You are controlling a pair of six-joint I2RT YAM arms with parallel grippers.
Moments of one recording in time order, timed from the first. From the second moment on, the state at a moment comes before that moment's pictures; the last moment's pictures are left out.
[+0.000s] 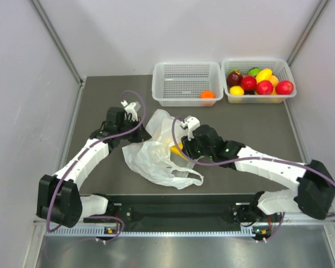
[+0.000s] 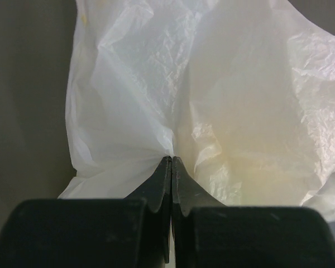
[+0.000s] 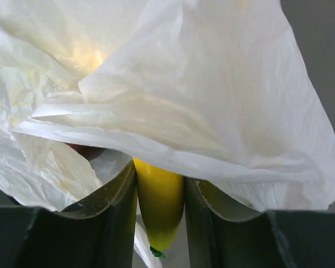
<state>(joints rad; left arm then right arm) -0.28 1.25 0.84 -0.29 0.46 -0.35 0.90 1.30 0.84 -0.19 0.08 0.18</state>
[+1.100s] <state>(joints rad) -0.24 1.24 0.84 -0.25 0.30 -0.43 0.90 0.68 1.07 -0.85 -0.11 0.22</state>
